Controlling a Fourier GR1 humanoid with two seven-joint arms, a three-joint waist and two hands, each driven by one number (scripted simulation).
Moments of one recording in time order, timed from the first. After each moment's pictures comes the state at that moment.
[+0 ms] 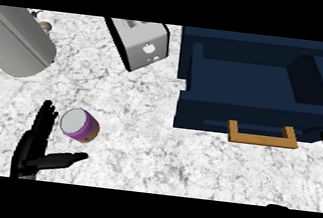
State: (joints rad) left arm 0.02 0.10 0.19 -1.15 0.01 0.01 -0.38; right arm 0.24 -0.02 -0.20 -2.07 -0.02 0.18 0.04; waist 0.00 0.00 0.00
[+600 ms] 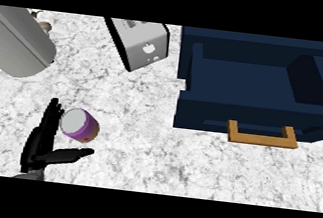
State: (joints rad) left arm -0.05 0.10 0.20 -1.01 0.02 0.03 -0.45; right arm 0.23 -0.03 -0.22 -2.10 -0.05 0.19 0.08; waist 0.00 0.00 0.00
